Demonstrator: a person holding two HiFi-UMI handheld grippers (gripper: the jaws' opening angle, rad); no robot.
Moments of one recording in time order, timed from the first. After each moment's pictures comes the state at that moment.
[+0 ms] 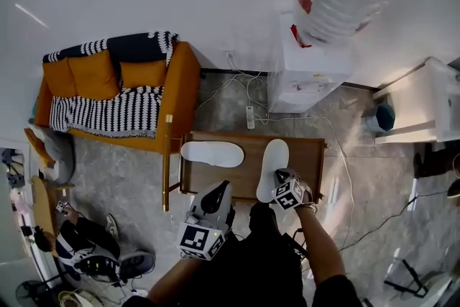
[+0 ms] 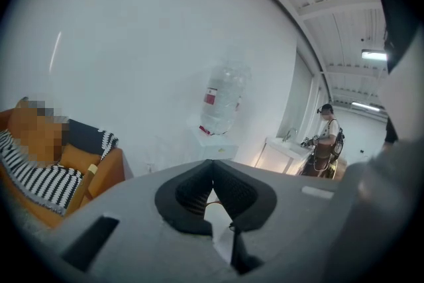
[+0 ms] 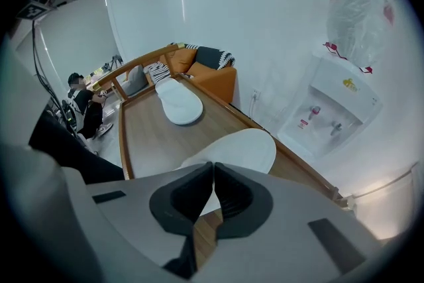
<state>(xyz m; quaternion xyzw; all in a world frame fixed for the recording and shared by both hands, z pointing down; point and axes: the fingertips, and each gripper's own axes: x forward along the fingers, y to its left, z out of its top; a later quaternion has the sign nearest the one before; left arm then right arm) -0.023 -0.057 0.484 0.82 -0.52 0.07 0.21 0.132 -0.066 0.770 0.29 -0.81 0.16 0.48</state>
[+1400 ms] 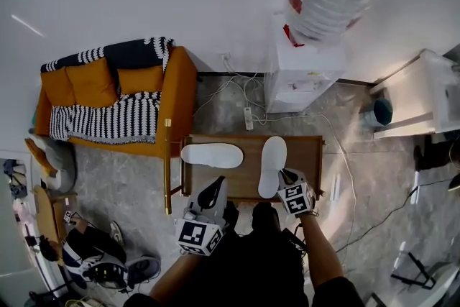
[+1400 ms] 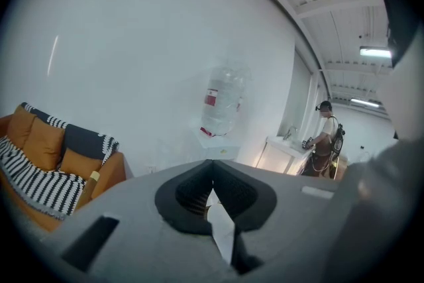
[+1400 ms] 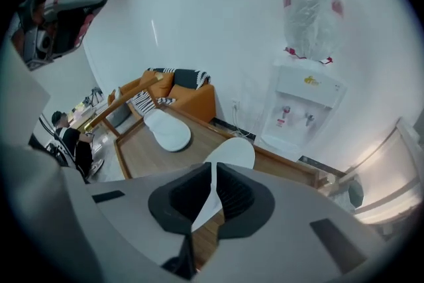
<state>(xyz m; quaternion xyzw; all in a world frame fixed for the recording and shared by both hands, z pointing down) -0.033 -0.067 0.481 0.83 -0.52 0.08 0.20 0.149 -0.073 0.709 0.39 -0.80 0.21 0.39</state>
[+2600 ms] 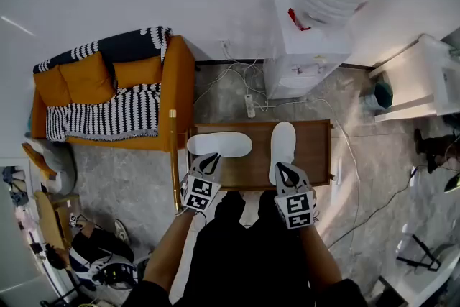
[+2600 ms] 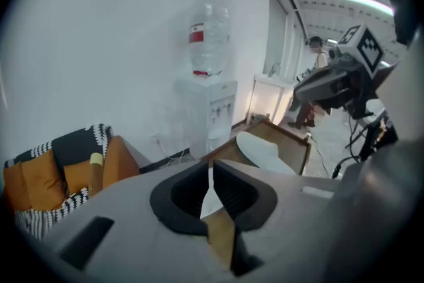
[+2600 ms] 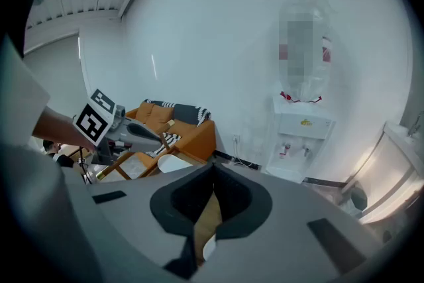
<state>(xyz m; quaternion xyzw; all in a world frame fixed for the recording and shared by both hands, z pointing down) -0.105 -0.080 0.667 0.84 -0.40 0.32 0.17 0.069 -0.059 0.590 0.46 -0.82 0.19 0.28</state>
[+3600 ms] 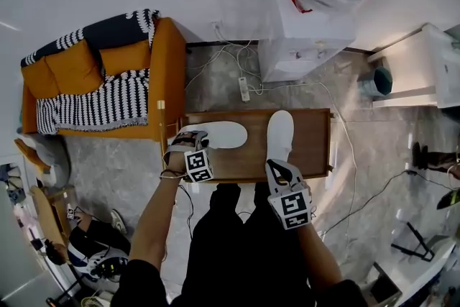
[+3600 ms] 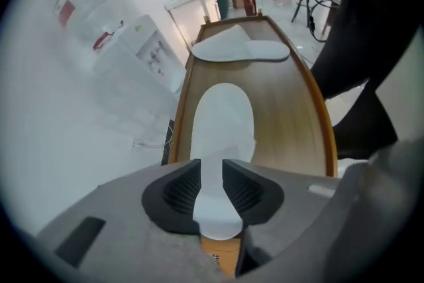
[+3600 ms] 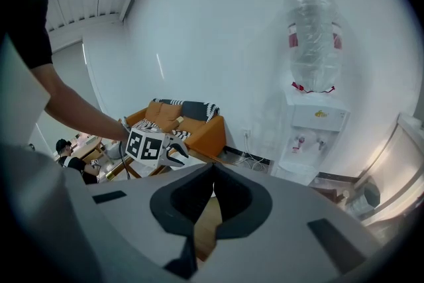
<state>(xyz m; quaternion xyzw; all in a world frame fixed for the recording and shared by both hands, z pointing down) -0.136 -0.101 0.813 0.76 -0.13 0.63 -0.09 0.048 -0.057 0.606 0.42 -0.83 0.22 0.28</state>
